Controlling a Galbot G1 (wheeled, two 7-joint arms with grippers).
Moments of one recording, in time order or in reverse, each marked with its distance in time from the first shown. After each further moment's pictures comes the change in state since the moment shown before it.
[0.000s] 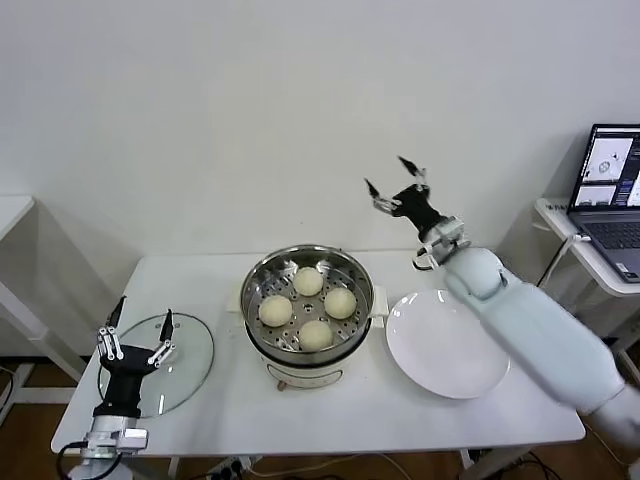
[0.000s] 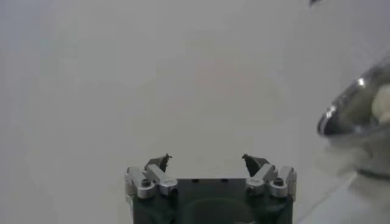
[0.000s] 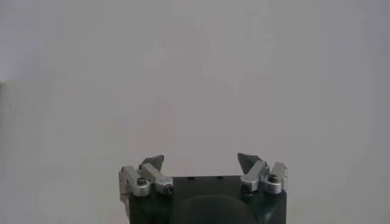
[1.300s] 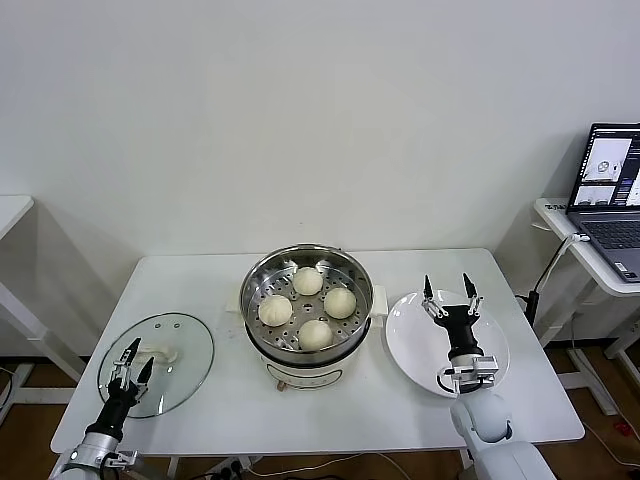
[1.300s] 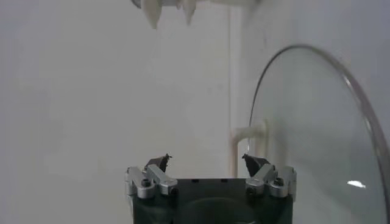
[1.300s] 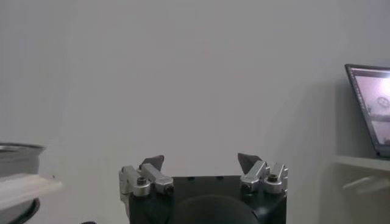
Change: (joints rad) left arm -0.180 0.006 -0.093 0.549 0.731 -0.129 -0.159; right arm -0.636 0.290 0.520 0.054 -0.212 0.146 0.033
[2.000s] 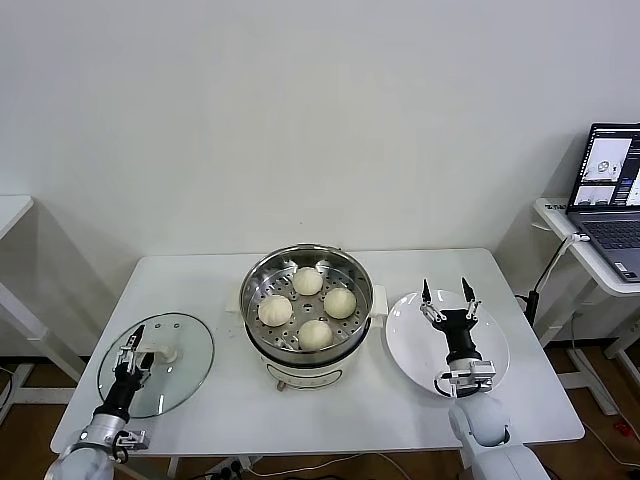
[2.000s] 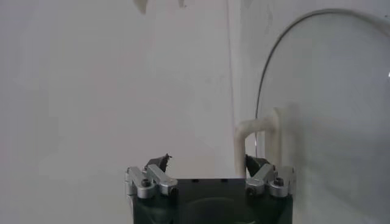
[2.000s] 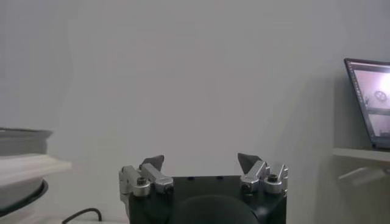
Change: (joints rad) left arm -0.094 -0.003 0.026 0.064 0.039 0.042 0.023; right arm -0.009 0.019 0.013 -0.005 -0.027 0.003 -0.002
